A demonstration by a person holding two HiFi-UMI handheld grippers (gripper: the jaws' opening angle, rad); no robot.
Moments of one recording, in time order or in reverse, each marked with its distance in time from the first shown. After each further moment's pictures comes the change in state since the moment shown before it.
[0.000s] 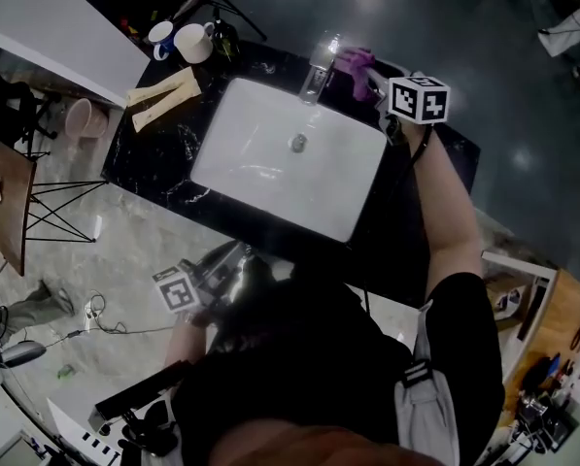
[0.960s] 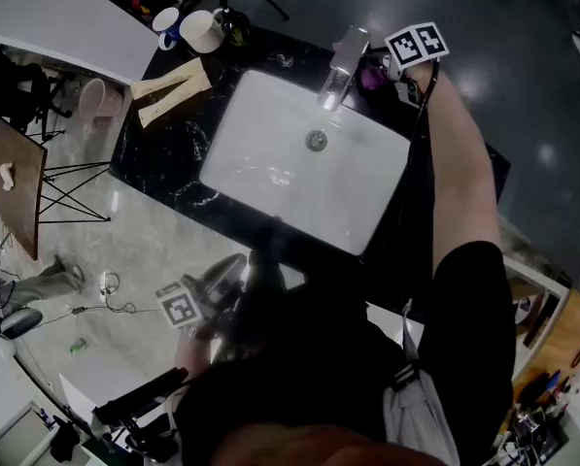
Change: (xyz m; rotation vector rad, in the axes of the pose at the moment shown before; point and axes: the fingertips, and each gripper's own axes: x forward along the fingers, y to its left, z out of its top) left arm -0.016 0.025 -0.005 -0.094 -0.021 0.147; right arm 0.126 -0.033 -0.072 0.104 0.540 0.311
